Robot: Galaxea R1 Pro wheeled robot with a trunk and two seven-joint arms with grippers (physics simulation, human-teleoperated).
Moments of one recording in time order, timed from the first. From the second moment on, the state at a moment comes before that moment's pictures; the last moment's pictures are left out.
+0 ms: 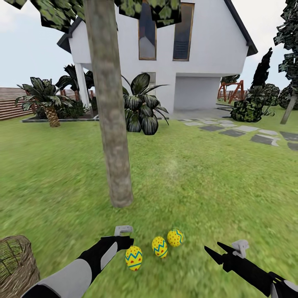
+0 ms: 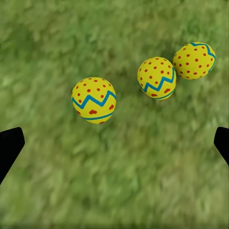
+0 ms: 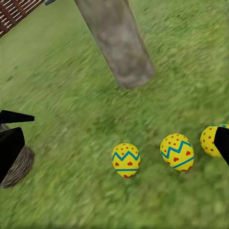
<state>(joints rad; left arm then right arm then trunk) -0.70 -0.09 -0.38 -0.31 0.47 0.28 0.09 -0.14 -0.07 -0.53 -1.22 0.04 0.30 1.07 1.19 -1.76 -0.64</state>
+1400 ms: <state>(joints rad) -0.69 -0.09 -0.38 -0.31 0.47 0.28 0.09 -0.14 -0.07 -0.53 -1.20 0.04 0.30 1.07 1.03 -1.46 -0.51</state>
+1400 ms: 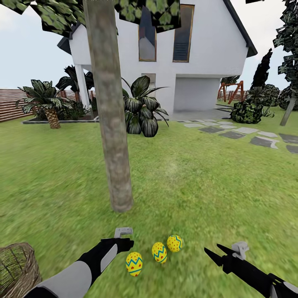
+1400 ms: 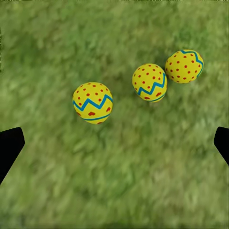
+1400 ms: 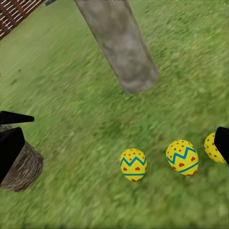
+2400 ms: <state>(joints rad) -0.69 -0.09 -0.38 -0.31 0.47 0.28 0.09 -0.14 -0.07 -0.53 -1.20 0.04 0.30 1.07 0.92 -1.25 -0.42</state>
